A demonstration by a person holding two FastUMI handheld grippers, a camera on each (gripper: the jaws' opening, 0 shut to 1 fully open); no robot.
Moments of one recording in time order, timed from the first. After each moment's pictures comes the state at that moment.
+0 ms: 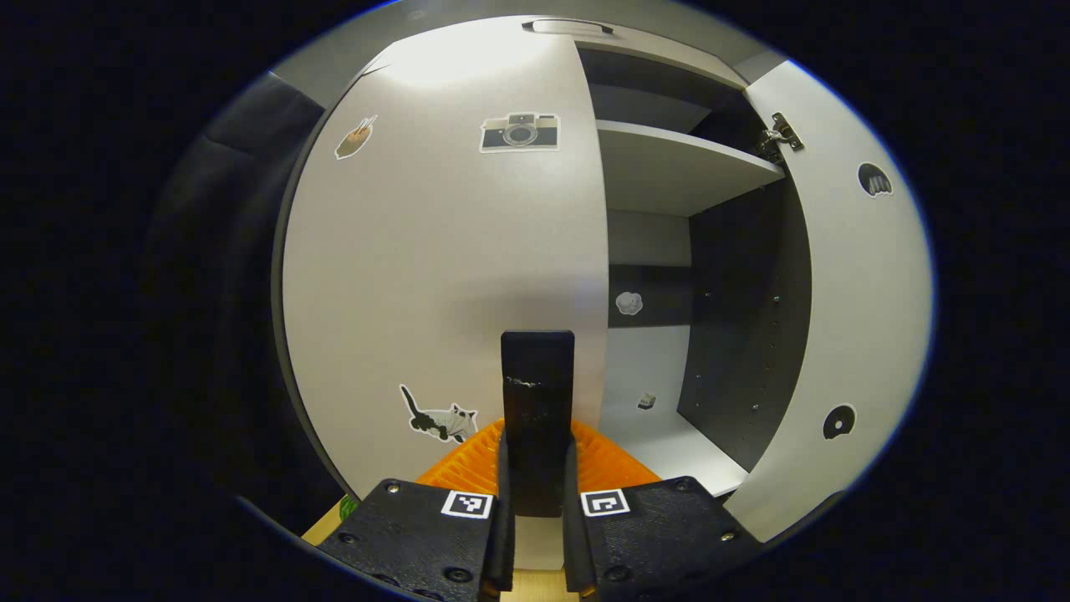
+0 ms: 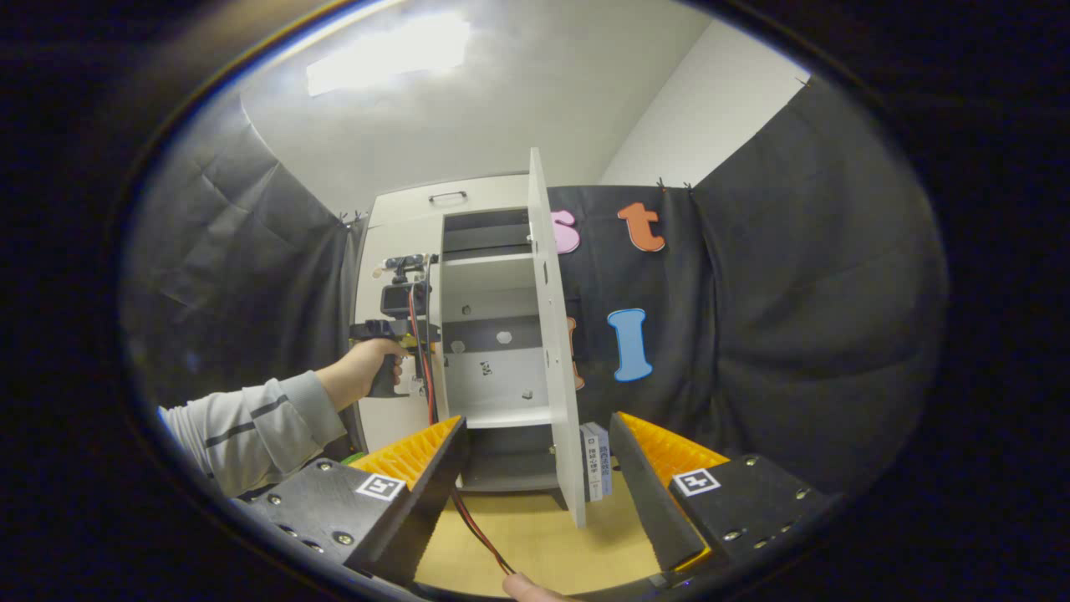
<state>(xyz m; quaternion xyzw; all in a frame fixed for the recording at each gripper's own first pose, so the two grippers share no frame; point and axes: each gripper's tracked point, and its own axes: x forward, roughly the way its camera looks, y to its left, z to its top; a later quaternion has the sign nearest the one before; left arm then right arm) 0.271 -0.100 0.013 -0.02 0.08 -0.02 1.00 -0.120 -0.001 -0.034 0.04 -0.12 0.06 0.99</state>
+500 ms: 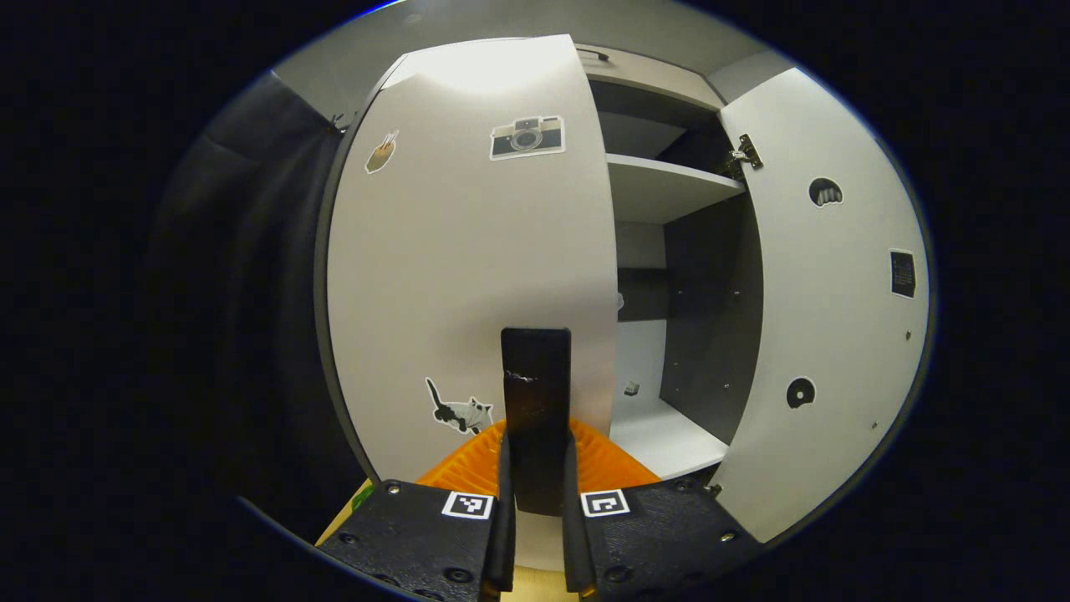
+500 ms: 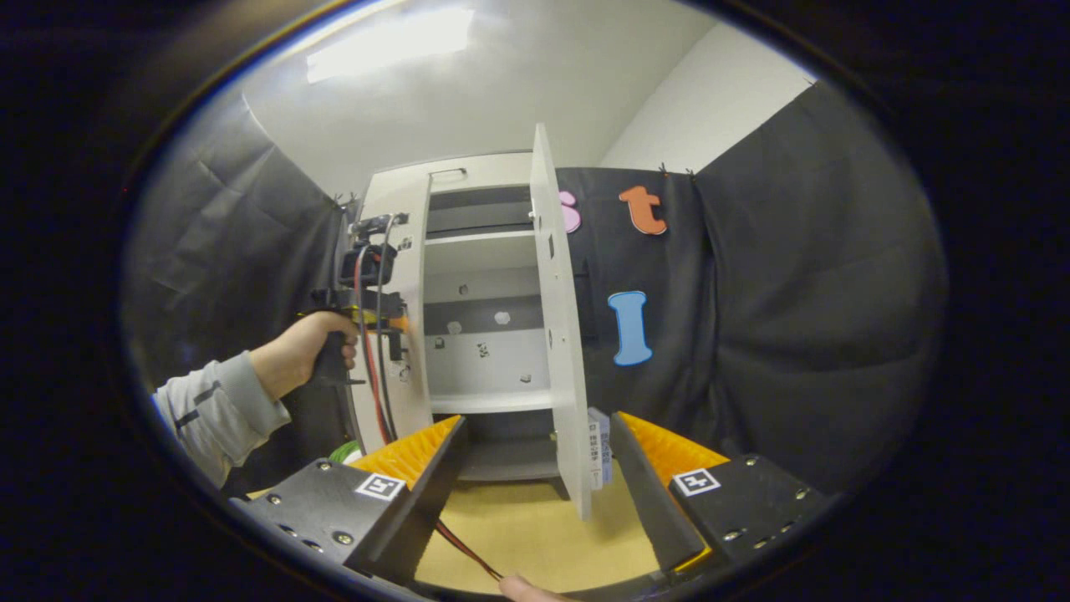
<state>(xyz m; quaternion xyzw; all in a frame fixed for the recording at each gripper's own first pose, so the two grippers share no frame) 0.209 -0.076 0.015 -0.01 0.08 -0.07 0.99 -0.099 0.008 -0.052 0.04 -0.09 0.04 0.99</state>
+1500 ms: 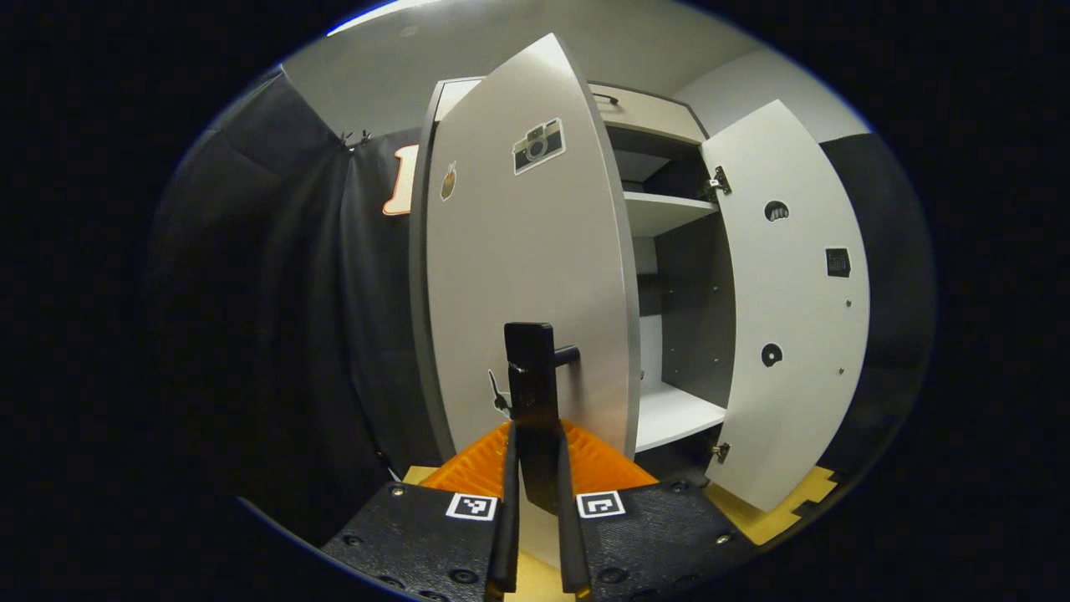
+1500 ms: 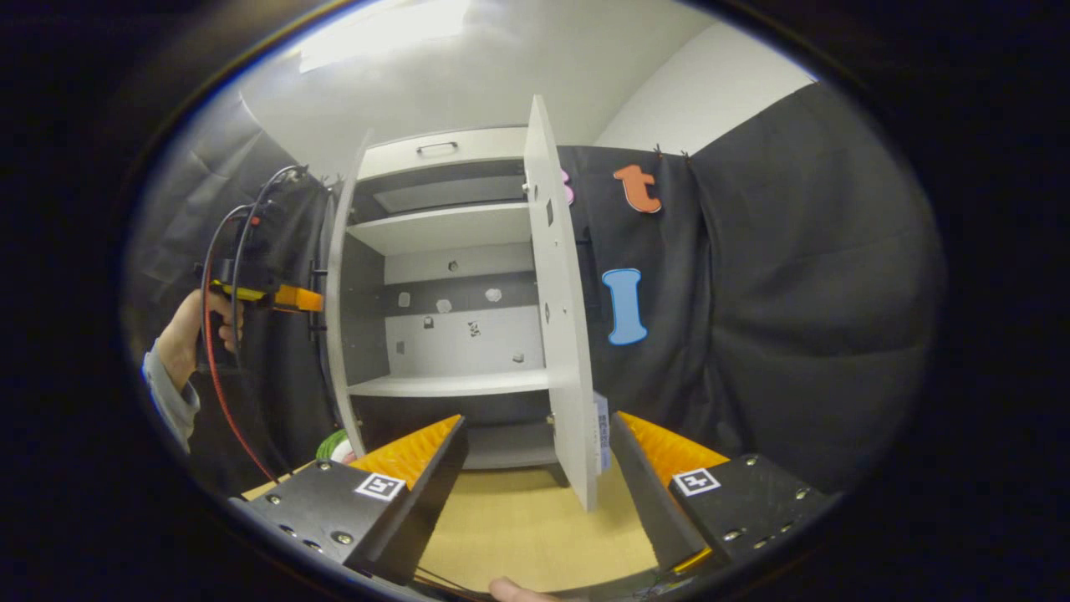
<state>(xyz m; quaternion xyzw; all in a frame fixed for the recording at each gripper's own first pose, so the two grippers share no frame) 0.115 0.022 0.027 0.02 0.05 -0.09 0.99 -0.077 0.017 -0.069 0.04 -0.05 0.03 1.00</state>
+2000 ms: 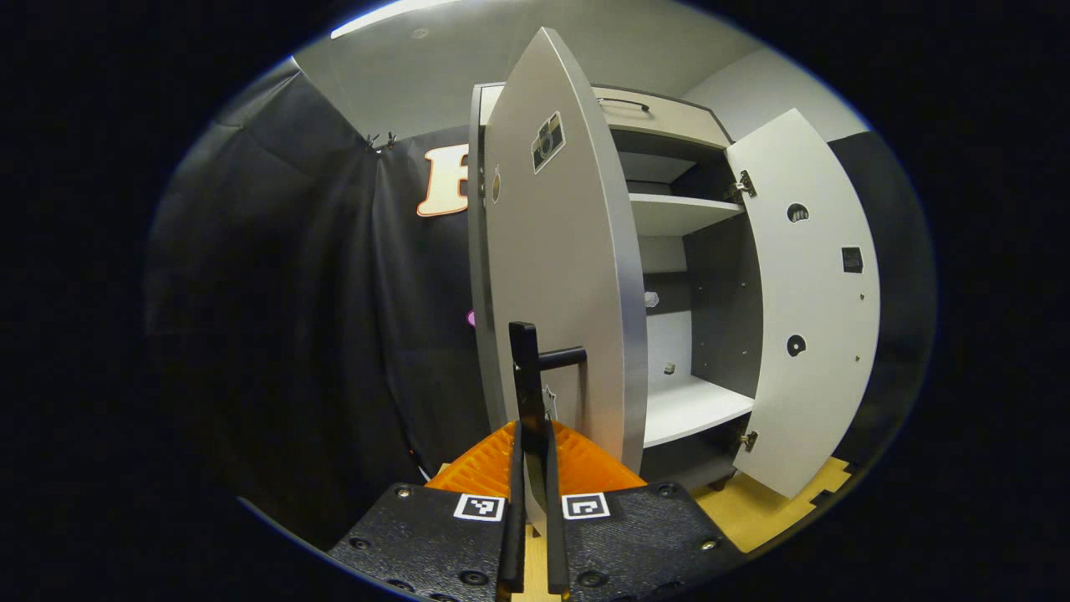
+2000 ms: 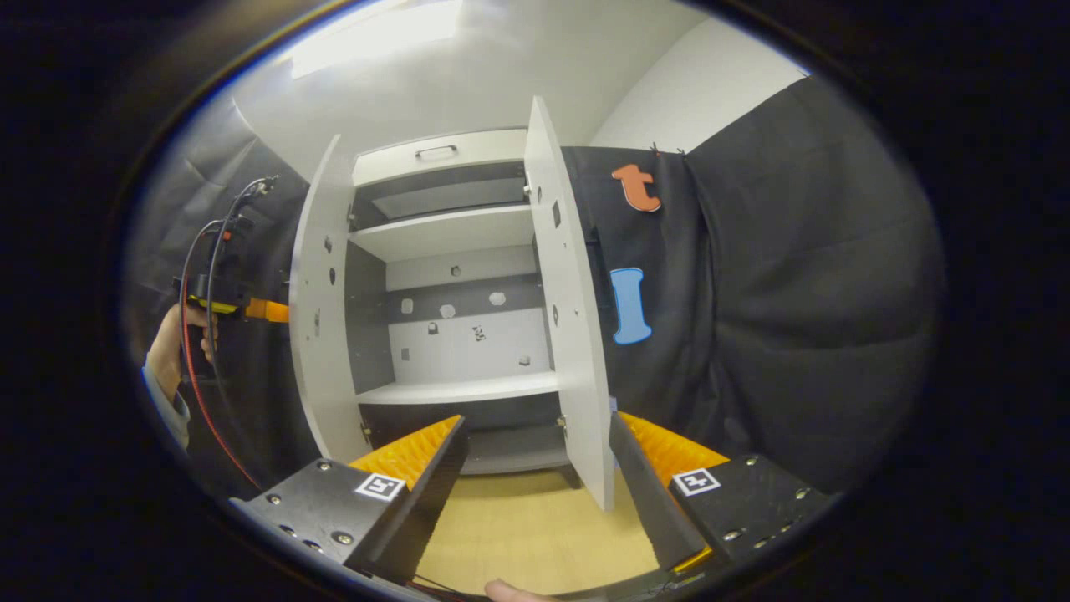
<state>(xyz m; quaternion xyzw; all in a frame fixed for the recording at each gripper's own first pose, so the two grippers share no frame) 0.101 0.080 0.027 0.02 0.05 -0.05 1.00 -0.077 0.036 -0.067 0.05 -0.05 0.03 1.00</state>
